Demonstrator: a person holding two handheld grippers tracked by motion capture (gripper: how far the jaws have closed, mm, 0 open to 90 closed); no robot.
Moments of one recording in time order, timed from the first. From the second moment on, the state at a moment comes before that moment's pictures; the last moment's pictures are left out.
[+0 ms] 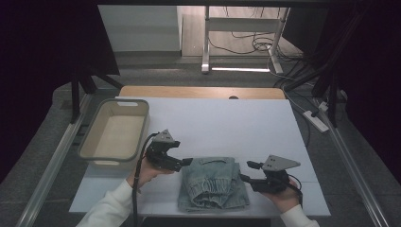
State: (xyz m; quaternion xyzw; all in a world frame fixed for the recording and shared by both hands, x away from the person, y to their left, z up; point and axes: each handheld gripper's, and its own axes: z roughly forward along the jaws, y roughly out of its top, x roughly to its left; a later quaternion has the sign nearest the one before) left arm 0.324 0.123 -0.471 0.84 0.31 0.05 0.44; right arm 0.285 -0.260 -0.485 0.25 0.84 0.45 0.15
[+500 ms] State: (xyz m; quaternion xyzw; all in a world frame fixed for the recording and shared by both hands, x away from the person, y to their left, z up) left arm 0.327 0.122 -0.475 0.84 0.33 0.02 0.43; right arm 0.286 -0.285 -0.488 0.28 0.83 0.45 0.17
